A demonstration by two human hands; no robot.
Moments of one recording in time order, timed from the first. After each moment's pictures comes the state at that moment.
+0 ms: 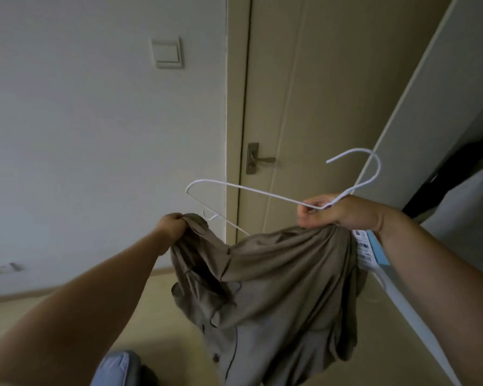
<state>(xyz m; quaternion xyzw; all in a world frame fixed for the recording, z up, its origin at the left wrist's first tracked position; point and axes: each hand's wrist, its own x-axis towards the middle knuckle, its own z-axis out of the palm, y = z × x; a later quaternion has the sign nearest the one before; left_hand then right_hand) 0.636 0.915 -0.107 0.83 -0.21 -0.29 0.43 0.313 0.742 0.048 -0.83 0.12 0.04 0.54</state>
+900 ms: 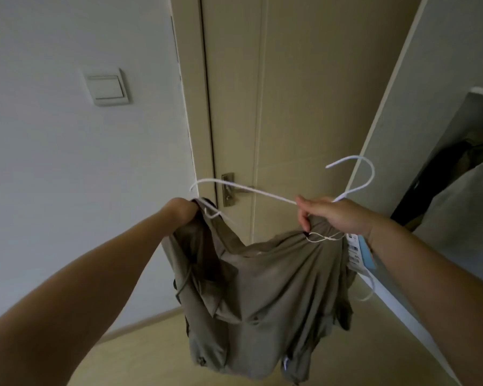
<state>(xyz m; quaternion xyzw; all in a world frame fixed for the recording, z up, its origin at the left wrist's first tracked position) 0.688 0.706 -0.020 0.87 -0.32 -0.24 0.29 0.363 0.602 0.041 -0.86 0.24 -0.07 0.45</state>
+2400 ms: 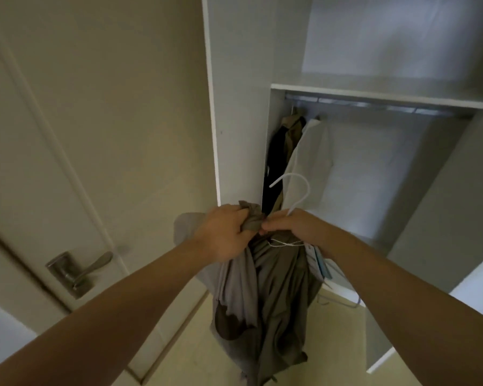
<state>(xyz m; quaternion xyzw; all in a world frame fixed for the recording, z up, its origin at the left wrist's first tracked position) 0.420 0.486 -0.001 0.37 -0.88 -0.12 0.27 0.219 0.517 0.024 -0.59 0.55 -0.29 0.51</state>
